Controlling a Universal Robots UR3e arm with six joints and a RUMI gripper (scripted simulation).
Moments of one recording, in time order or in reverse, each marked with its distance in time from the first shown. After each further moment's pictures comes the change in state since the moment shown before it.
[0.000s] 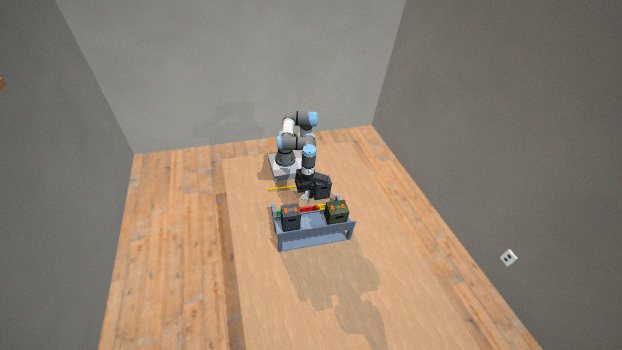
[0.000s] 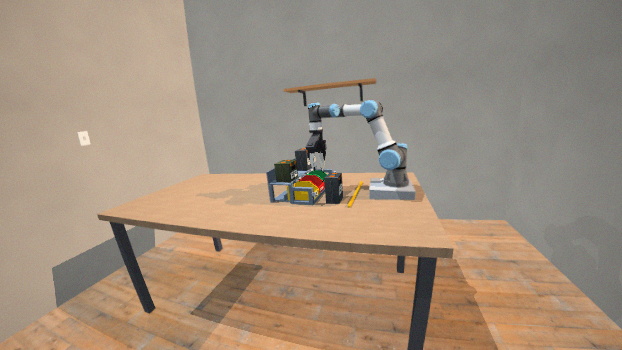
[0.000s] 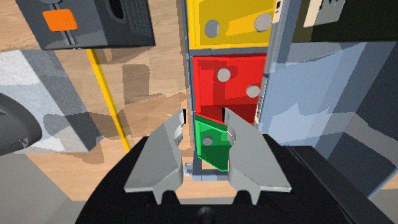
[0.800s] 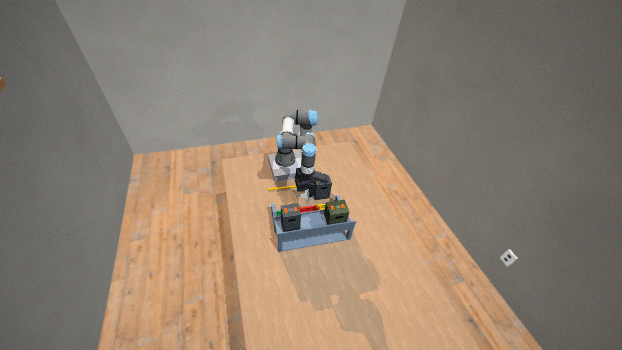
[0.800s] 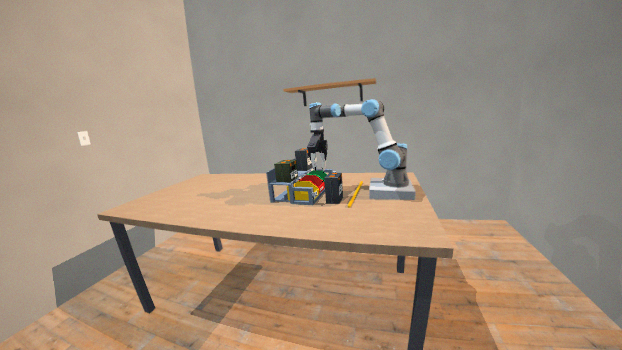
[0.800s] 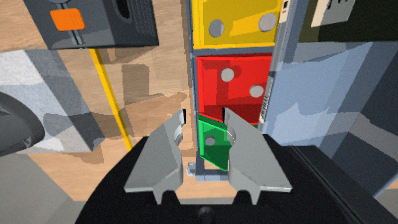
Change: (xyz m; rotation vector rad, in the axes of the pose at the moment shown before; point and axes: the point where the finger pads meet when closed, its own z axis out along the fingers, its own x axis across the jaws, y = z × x) arm -0.007 0.000 0.000 0.000 0.000 0.000
